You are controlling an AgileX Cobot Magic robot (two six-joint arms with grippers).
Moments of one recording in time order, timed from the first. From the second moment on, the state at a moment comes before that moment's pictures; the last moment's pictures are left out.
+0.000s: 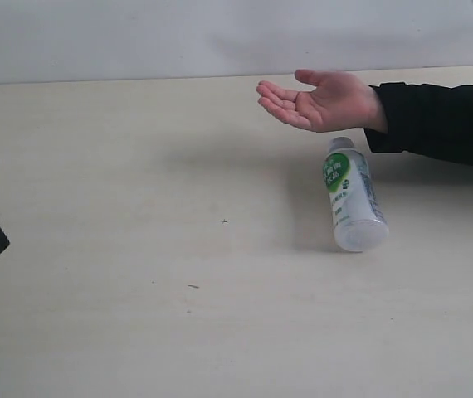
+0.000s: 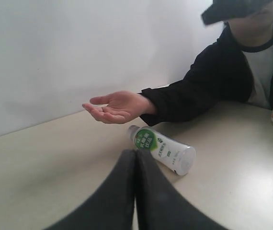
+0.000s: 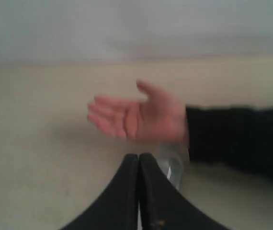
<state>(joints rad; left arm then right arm) -0.81 0.43 -0.02 0.05 -0.31 -0.08 0.14 1.13 -0.99 0.36 0.63 -0.15</state>
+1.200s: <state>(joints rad) -0.81 0.43 -0.02 0.05 -0.31 -0.08 0.30 1.98 -1.25 0.10 0.83 0.07</state>
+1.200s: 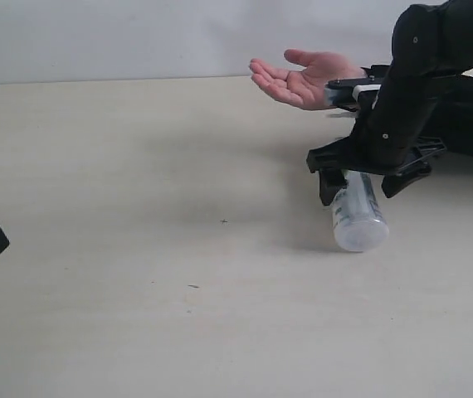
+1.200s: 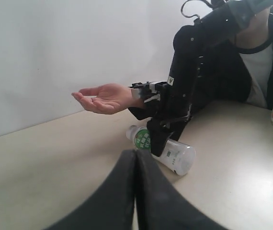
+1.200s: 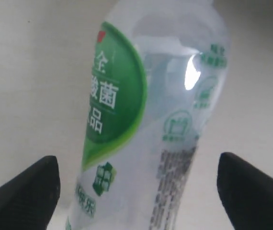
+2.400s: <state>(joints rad) -0.81 0.43 -0.02 0.05 -0.31 -0.08 0.30 1.80 -1.31 0.19 1.20 -0.01</state>
